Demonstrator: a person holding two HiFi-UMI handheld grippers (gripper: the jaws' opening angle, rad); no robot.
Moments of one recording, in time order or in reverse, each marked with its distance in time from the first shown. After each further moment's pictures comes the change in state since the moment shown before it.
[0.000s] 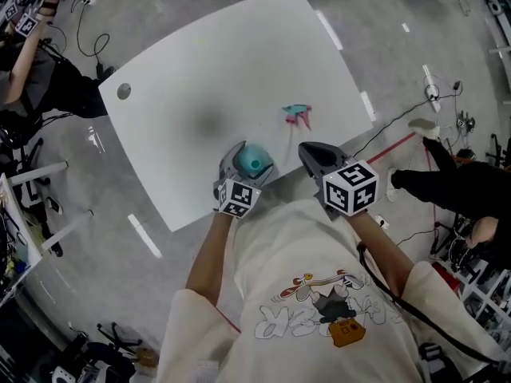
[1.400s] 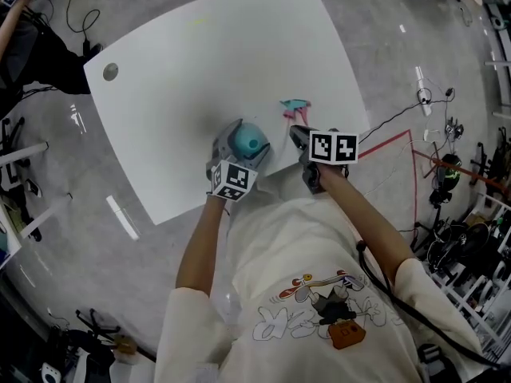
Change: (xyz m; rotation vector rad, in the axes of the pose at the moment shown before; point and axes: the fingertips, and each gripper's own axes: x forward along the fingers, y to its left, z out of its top) left arm 0.034 0.033 0.009 -0.009 -0.062 0.052; right arm 0.094 -0.081 -0.059 0.349 0.247 -0.117
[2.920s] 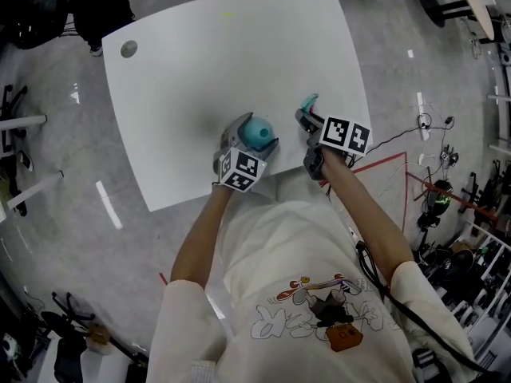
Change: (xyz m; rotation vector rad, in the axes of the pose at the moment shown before) left arm -0.011 0.018 -0.004 -0.090 0.035 0.052; right arm 0.010 0.027 0.047 0.087 -0.102 0.023
